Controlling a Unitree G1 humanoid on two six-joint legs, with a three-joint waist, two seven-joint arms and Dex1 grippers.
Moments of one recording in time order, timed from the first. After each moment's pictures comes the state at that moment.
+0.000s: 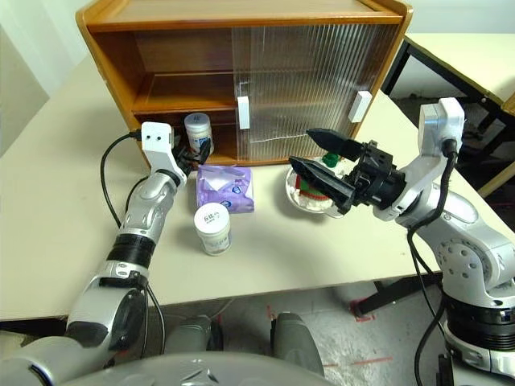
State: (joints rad) left arm -0.56 0.09 0.10 0.48 -0.08 0.05 -0.18; right arm -0.18 -0.61 -0.29 -0.43 0.95 0.56 0.80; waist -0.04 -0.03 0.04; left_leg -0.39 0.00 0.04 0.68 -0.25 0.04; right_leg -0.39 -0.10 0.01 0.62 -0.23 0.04
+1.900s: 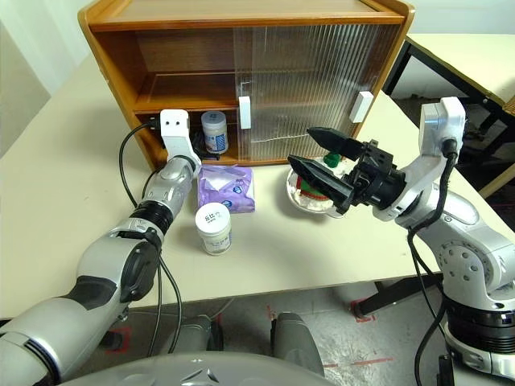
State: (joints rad) left arm -0.94 0.04 0.14 1.16 -0.05 -0.18 -0.02; right arm -0.17 -0.61 -0.29 -0.47 0.96 0.56 0.77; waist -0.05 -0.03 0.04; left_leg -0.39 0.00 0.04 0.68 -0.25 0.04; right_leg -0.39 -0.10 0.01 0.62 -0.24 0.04
